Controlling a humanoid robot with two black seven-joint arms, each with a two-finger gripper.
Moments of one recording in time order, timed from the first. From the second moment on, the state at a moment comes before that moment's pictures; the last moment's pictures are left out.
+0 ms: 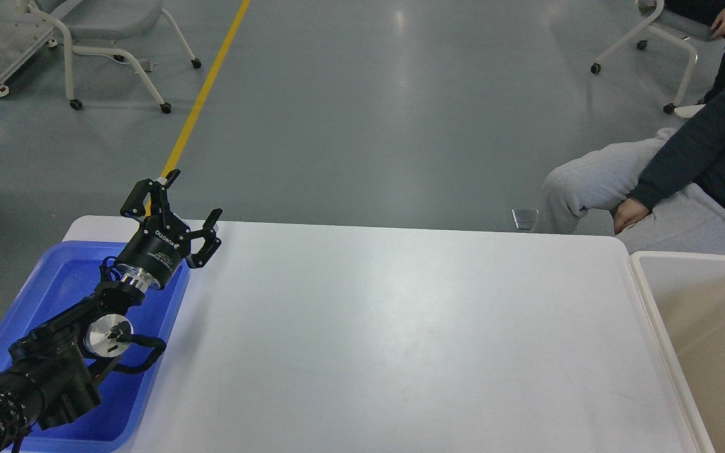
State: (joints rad) left arm -0.66 0.33 -0.60 -0.46 0.07 -0.61 -0.61; right arm 0.61 -0.55 0.32 0.24 0.38 -0.14 -0.02
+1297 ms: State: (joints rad) left arm -0.66 0.33 -0.60 -0.46 0.07 -0.61 -0.61; right arm 0.67 -0.59 0.43 0.32 0.28 -0.13 -0.04
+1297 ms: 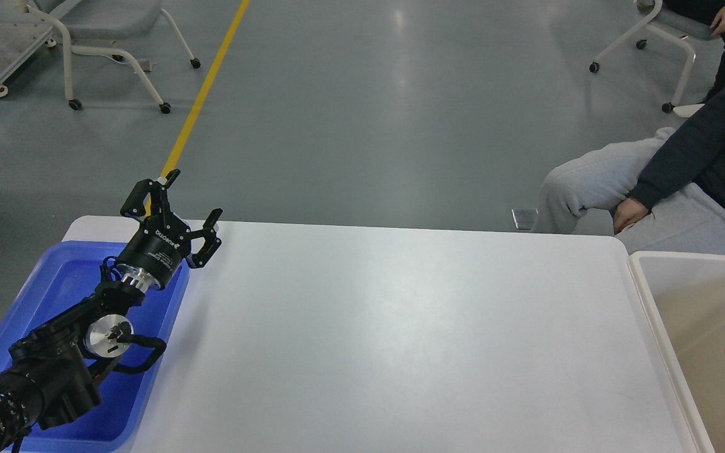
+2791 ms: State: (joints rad) left arm -0.66 0.33 -0.60 -0.46 0.07 -0.61 -0.61; right arm 0.73 -0.21 0.79 0.68 0.27 0.30 0.11
